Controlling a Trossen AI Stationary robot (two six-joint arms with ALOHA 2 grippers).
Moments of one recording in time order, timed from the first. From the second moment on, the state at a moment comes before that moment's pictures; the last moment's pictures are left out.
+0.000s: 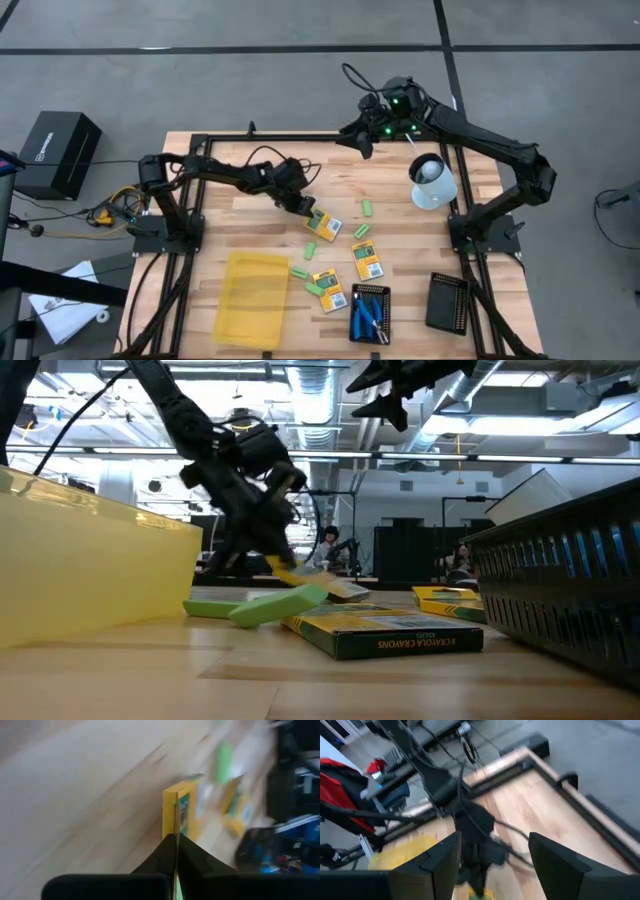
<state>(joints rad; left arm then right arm) 0.33 1.76 0.87 0.02 0.48 -0.85 -0.51 1.48 1.45 -0.43 -0.42 0.24</state>
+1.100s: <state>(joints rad) 0.30 1.72 1.32 0.06 0.53 -0.55 -0.71 1.35 1.45 -0.96 -0.64 0.00</state>
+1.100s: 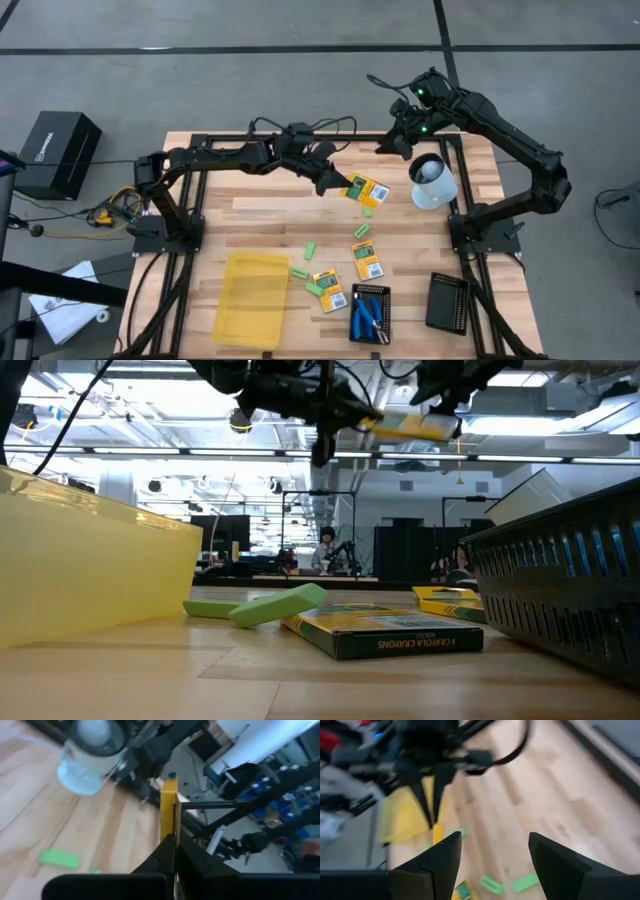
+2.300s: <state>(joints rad) 0.31 1.72 1.38 0.10 0.53 -0.60 -0.63 1.36 1.45 -1.19 -0.94 -0.13</state>
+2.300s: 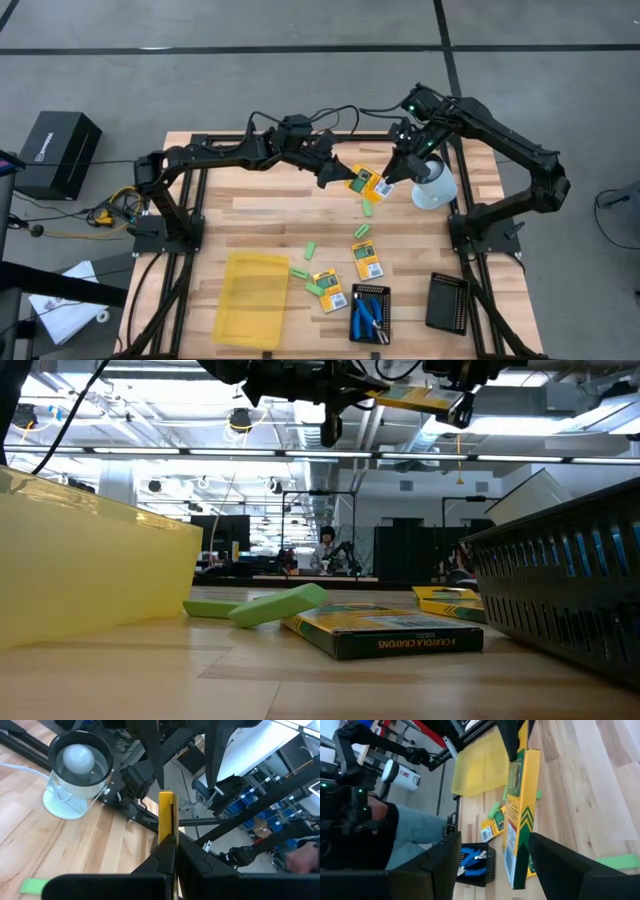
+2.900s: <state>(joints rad) 0.30 1.69 1.38 0.16 0.53 -0.61 -0.64 1.36 1.45 -1.12 -0.87 -0.06</state>
